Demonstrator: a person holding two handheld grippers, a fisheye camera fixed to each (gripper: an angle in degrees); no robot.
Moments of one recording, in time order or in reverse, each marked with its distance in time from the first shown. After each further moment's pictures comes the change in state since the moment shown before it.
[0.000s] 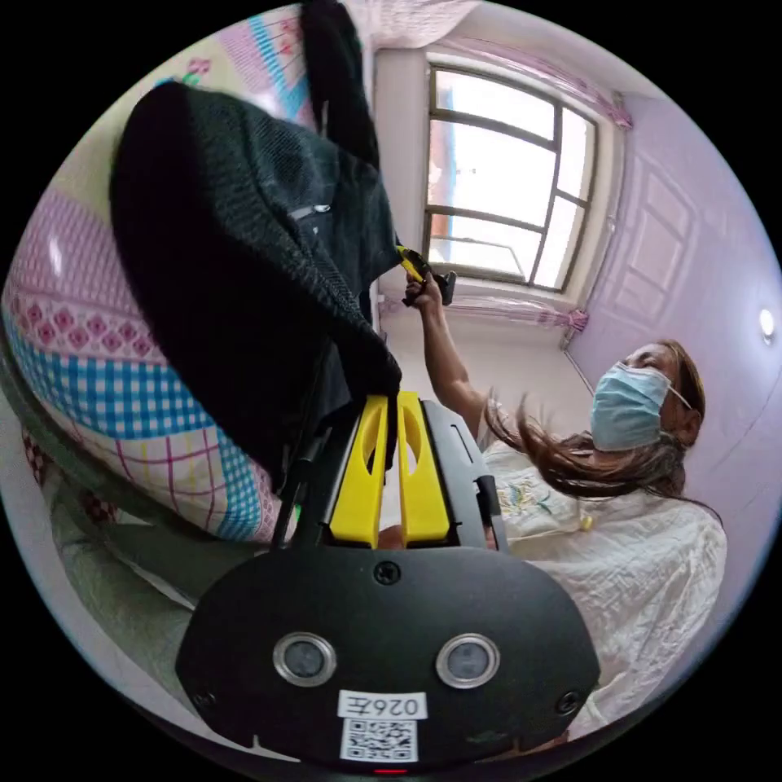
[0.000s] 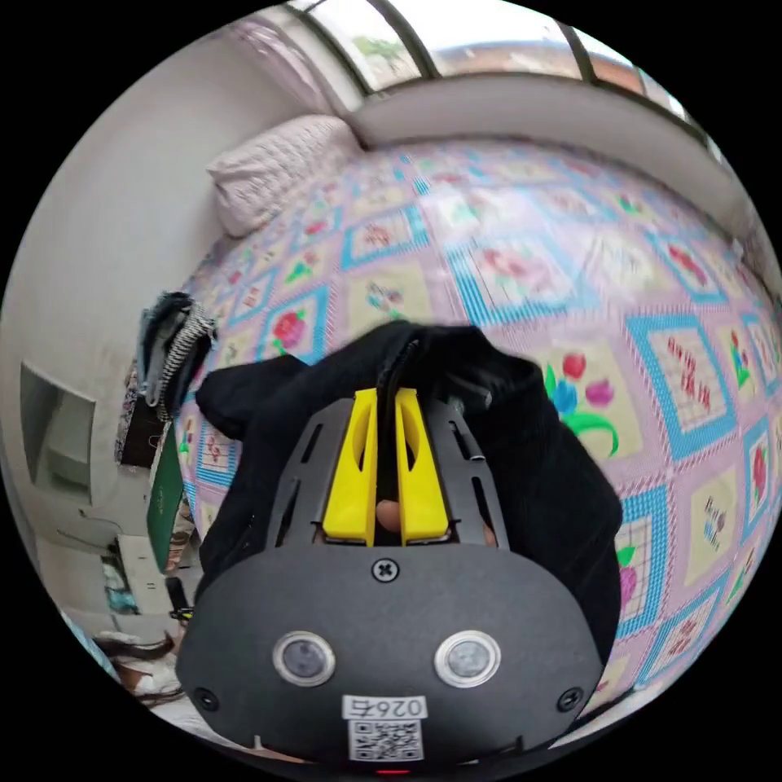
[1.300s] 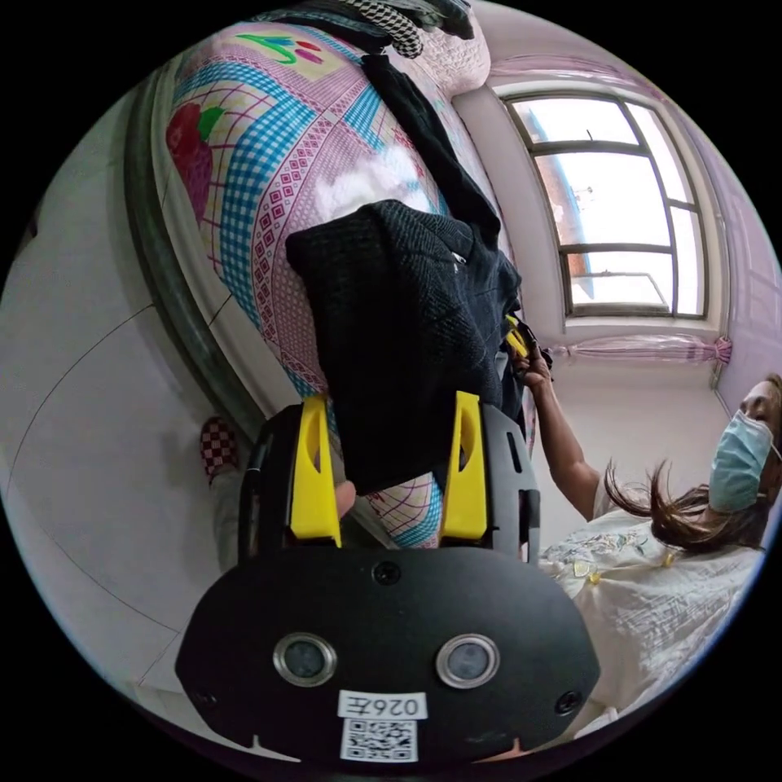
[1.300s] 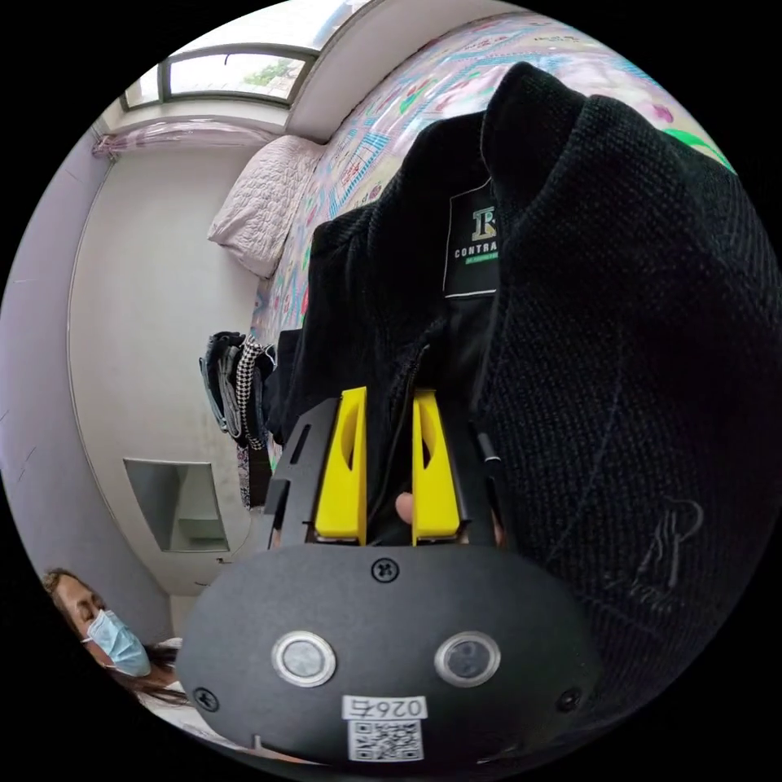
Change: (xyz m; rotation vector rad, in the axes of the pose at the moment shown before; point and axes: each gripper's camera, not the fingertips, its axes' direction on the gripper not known) left arm -0.048 0.005 -0.039 0.184 -0.621 -0.042; right arm 0.052 0.063 0.163 0.000 -0.456 0.295
